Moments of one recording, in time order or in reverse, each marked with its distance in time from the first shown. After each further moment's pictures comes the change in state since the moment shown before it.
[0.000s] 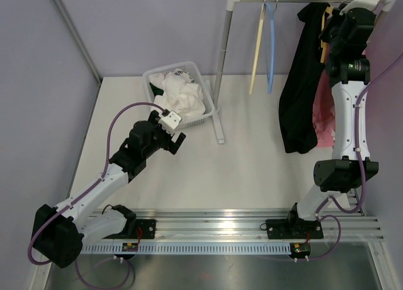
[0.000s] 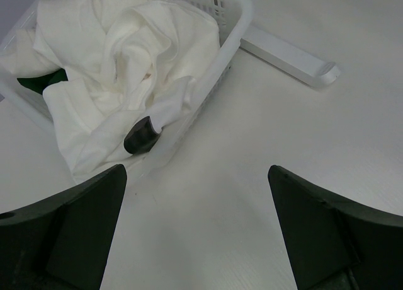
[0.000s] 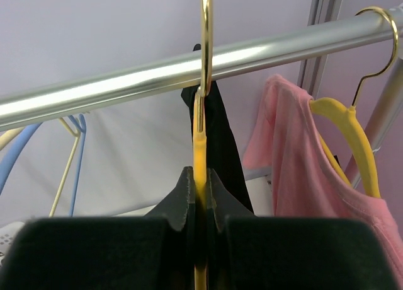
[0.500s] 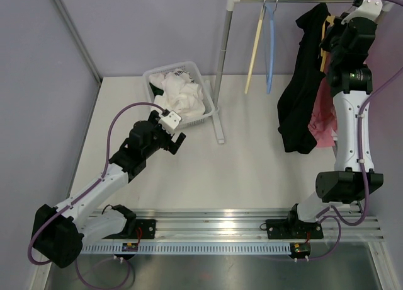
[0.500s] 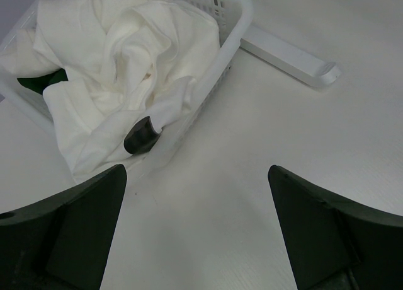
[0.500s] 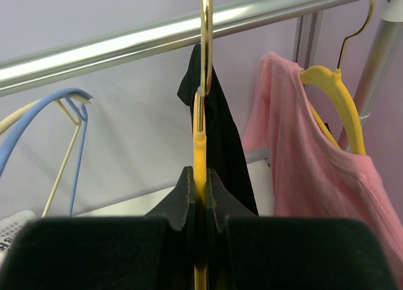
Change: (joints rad) left arm 0.000 0.000 0.000 0.000 -0.002 0.000; right arm 0.000 -0.116 -0.149 0.010 0.020 0.040
